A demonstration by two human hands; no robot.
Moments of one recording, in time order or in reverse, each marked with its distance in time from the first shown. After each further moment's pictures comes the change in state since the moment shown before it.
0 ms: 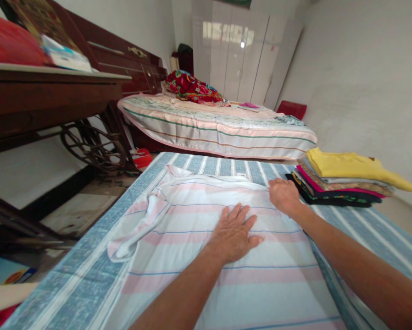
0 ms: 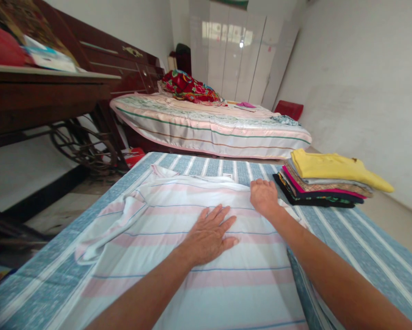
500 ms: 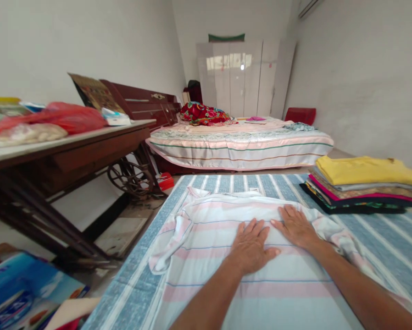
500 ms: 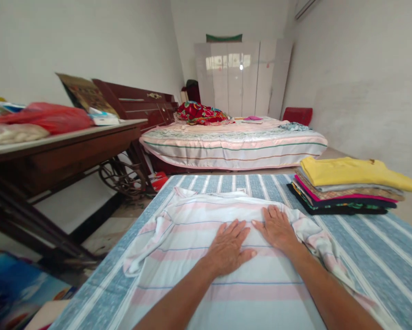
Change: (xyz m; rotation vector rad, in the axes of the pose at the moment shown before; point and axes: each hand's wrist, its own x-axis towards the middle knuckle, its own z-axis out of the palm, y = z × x) left_hand -0.004 -0.003 -0.004 -0.087 -0.047 -0.037; right_hand -0.038 -0.019 0.061 0.212 -0.015 0.034
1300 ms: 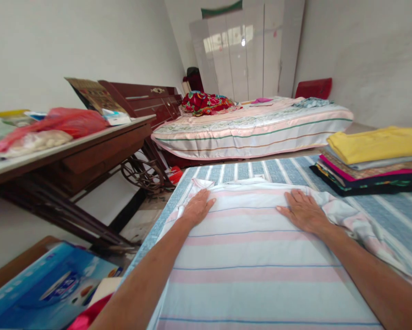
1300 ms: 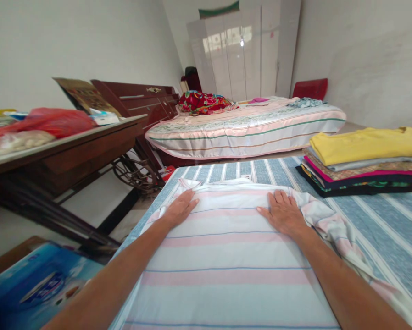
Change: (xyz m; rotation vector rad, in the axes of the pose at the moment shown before) left_hand -0.024 -0.151 -0.069 0.372 0.101 -0.386; right_hand -0.003 0.003 -0.006 0.062 0.003 -0.021
